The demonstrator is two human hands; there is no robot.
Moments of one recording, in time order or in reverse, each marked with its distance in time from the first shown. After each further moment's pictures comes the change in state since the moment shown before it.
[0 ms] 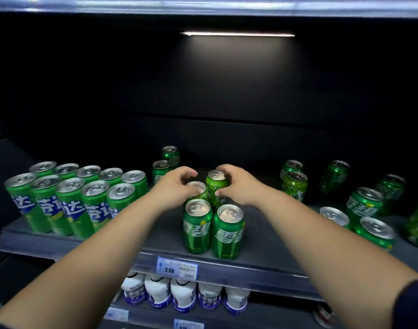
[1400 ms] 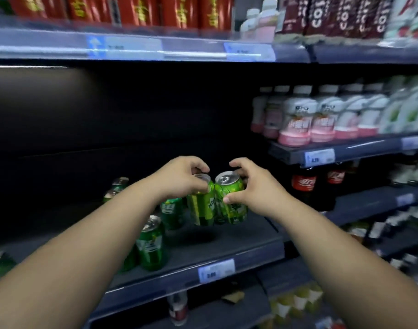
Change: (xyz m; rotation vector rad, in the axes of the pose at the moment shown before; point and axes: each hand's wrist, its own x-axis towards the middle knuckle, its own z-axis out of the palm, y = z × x) left_hand -0.038 0.338 0.338 0.140 -0.447 0.353; right_hand -0.322 0.215 -0.318 -0.038 0.511 0.167
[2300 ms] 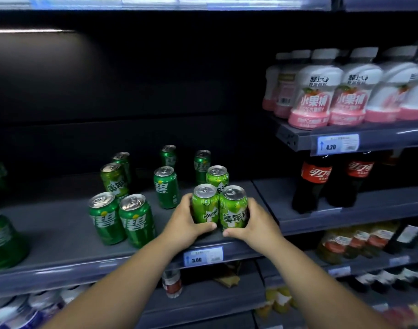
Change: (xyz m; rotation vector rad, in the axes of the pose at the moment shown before) left_hand -0.012 -0.102 0.156 -0.258 0.211 -0.169; right_hand -0.022 0.142 0.067 -0.074 -0.164 0.154
